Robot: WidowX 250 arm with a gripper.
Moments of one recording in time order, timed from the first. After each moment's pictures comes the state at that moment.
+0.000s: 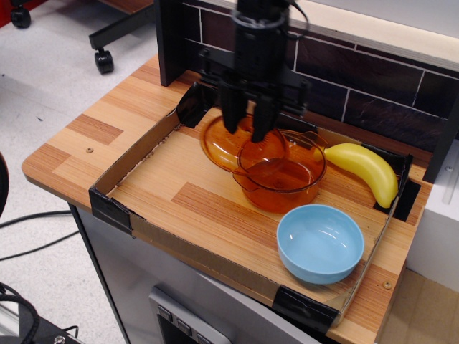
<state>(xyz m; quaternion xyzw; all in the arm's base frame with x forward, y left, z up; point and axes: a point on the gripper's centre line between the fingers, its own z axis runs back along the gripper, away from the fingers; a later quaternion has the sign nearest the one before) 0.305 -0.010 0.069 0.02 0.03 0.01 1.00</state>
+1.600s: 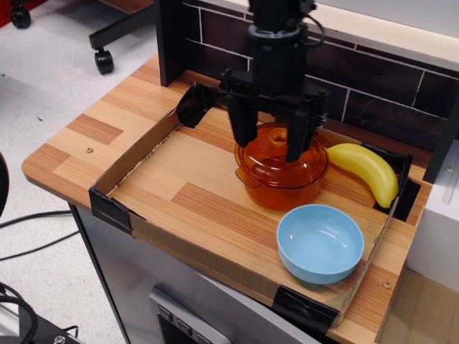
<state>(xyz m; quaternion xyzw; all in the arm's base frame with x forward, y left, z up) 0.297 -0.025 0.067 -0.07 0.08 -0.03 0.99</state>
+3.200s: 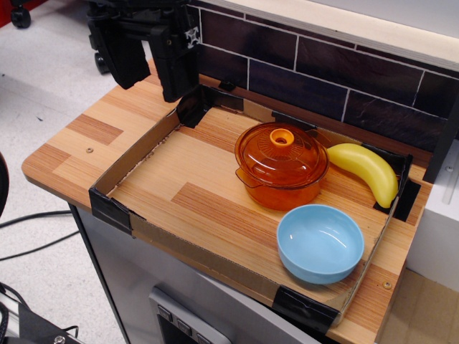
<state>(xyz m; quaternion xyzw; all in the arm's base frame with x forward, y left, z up) 0.224 0.032 0.156 -0.11 0.01 -0.07 0.99</state>
